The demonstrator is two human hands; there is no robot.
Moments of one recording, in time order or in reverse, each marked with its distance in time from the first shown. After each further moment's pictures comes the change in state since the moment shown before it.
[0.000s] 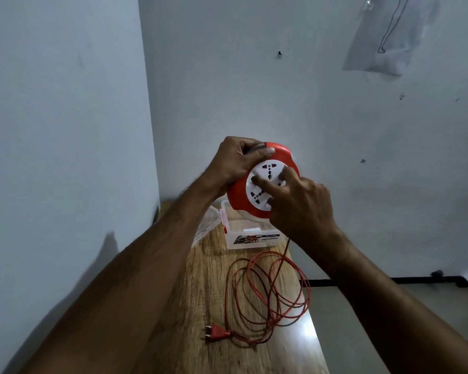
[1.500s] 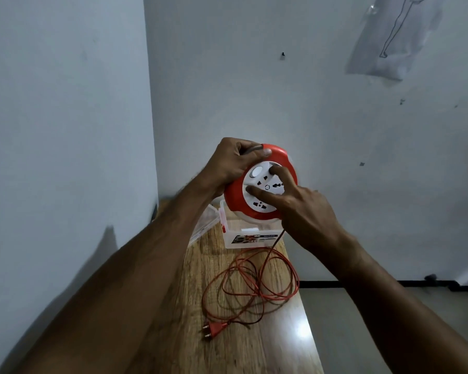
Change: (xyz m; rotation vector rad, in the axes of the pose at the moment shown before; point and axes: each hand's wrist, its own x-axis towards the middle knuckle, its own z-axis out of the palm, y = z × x) left_hand -0.003 -0.004 -0.007 -0.091 -0.013 -0.024; right_hand -0.006 0.009 -0.005 0.094 -0.160 -0.146
